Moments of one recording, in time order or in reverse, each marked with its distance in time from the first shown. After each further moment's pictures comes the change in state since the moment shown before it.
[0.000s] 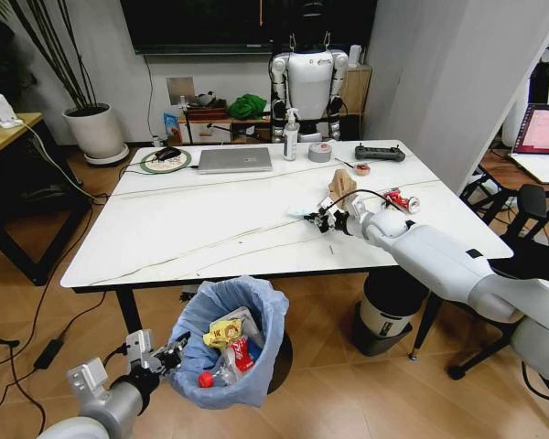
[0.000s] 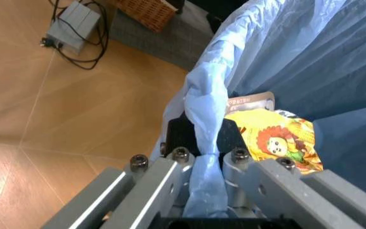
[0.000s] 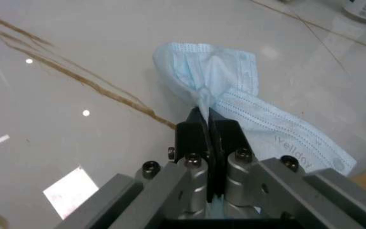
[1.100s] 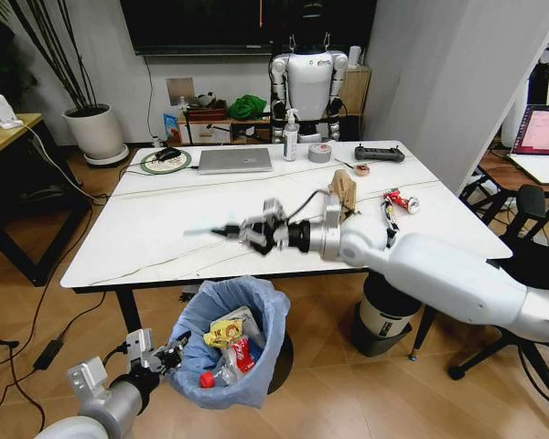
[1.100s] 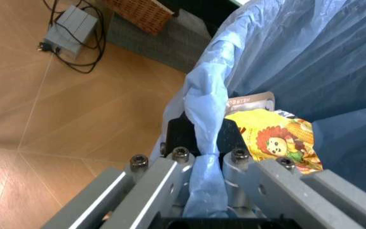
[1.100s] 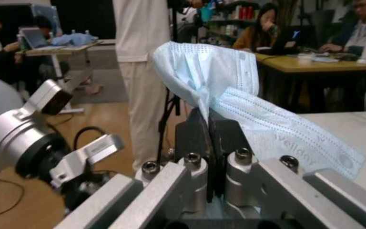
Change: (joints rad) left arm 0.002 0.011 -0.010 -0.017 -0.009 -0.001 -0.003; right arm -0.027 -0.175 -0.117 0.730 0.331 0.174 -0.280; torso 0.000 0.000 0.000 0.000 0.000
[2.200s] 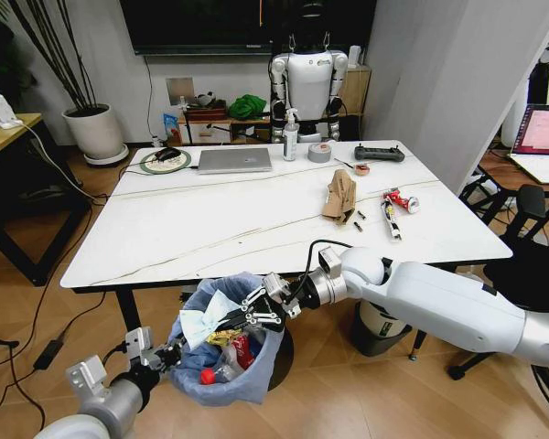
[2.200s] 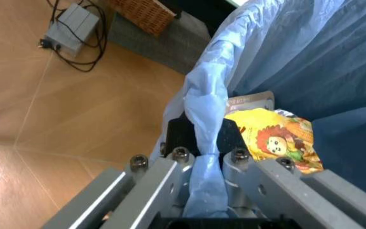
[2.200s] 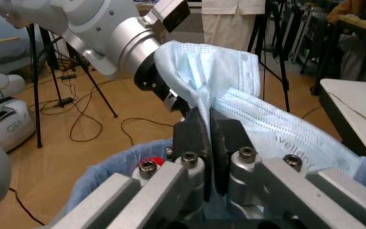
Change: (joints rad) left arm -0.012 -0.018 0.002 0.005 -0.020 0.001 -0.013; right arm -0.058 -0.002 -0.013 -0.033 -0.171 0.007 -0.291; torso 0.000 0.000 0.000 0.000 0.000
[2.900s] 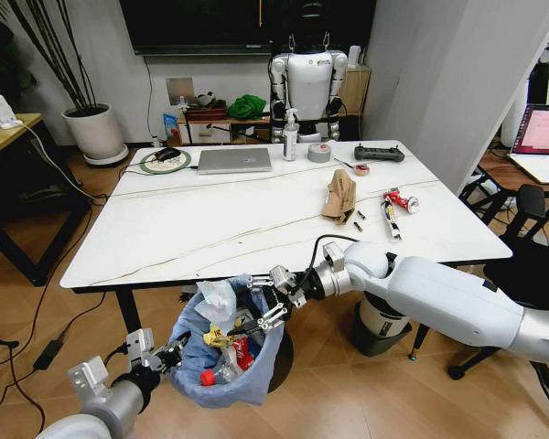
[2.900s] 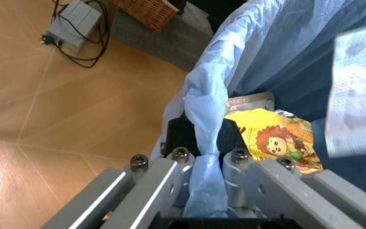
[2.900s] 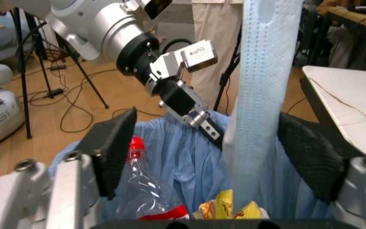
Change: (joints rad) left arm -0.007 0.004 0.010 0.016 0.000 0.002 -0.004; right arm -0.001 0.007 0.024 -0.062 -0.030 0.005 -0.031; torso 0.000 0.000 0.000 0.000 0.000
